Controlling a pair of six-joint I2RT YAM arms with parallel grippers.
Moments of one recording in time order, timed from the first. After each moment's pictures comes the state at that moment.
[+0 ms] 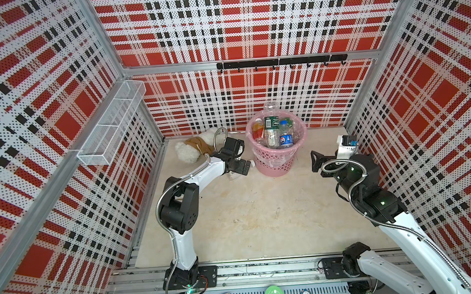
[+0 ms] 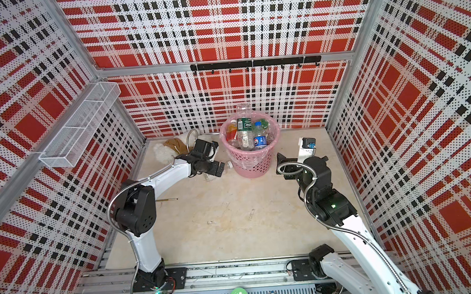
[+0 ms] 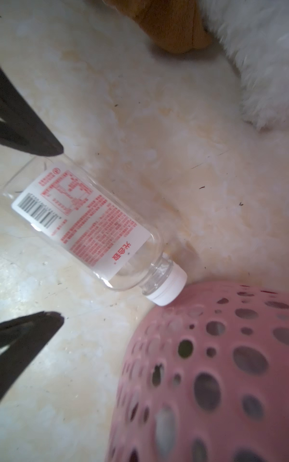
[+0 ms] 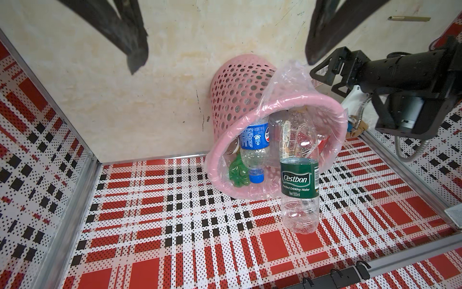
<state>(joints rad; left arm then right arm) -0.43 1.98 1.49 -0.51 -0.06 0.02 0.42 0.83 0.94 -0.35 0.28 0.28</state>
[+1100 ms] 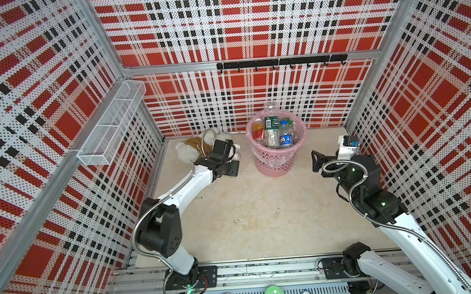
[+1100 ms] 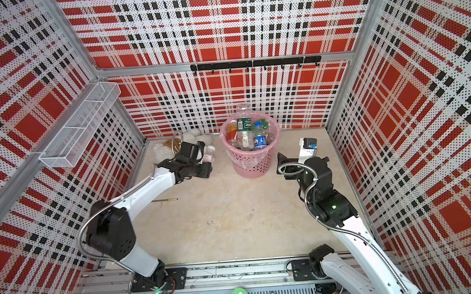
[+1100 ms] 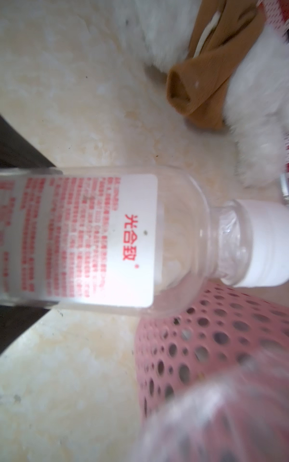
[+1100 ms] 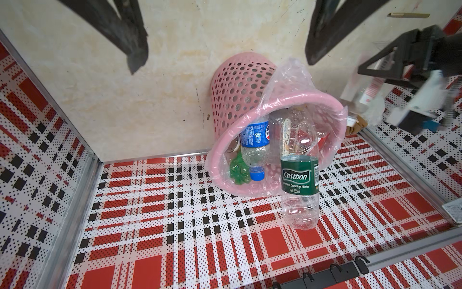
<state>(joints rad) -0.42 1.52 1.28 -0.54 -0.06 -0.14 0.41 0.82 0.93 -0.34 0.28 0.29</state>
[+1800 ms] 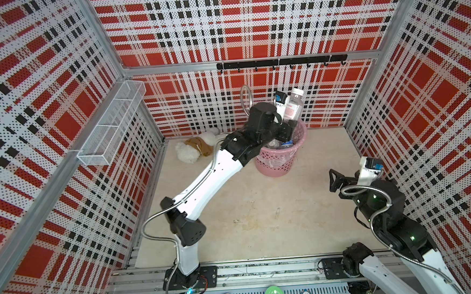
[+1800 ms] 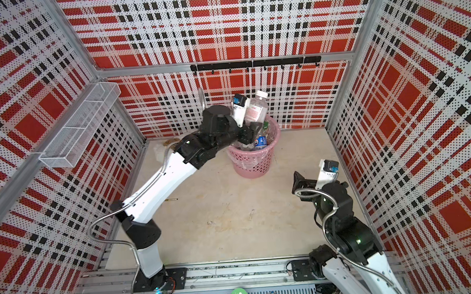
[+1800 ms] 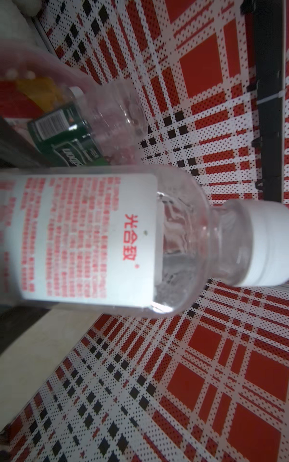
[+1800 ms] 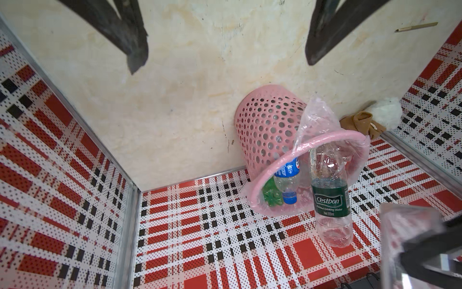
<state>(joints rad) -0.83 2.06 2.38 -0.59 -0.10 -0.13 0.41 0.48 0.84 -0.67 0.37 0.38</state>
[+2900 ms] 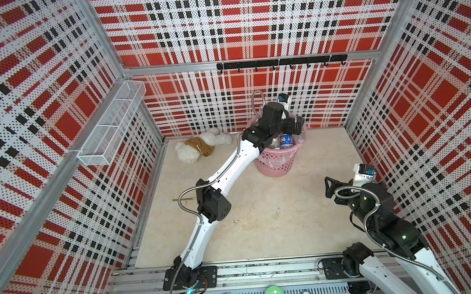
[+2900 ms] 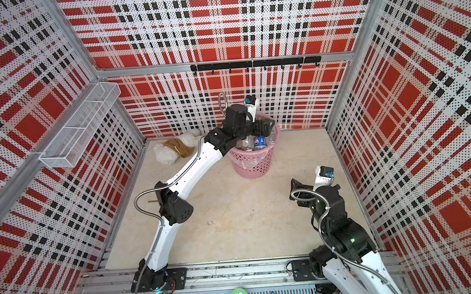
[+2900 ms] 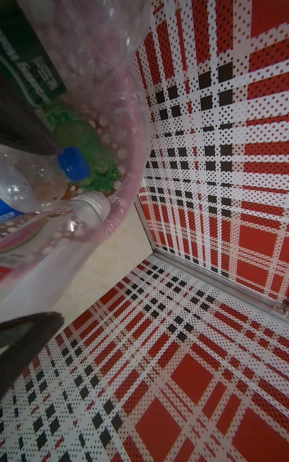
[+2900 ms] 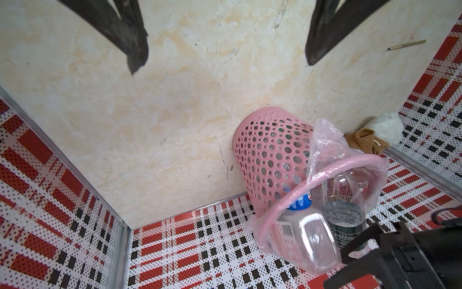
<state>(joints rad) -0.73 2.26 2.50 -0.50 0.03 -0.29 0.41 0.52 0.77 -0.66 0.32 0.46</state>
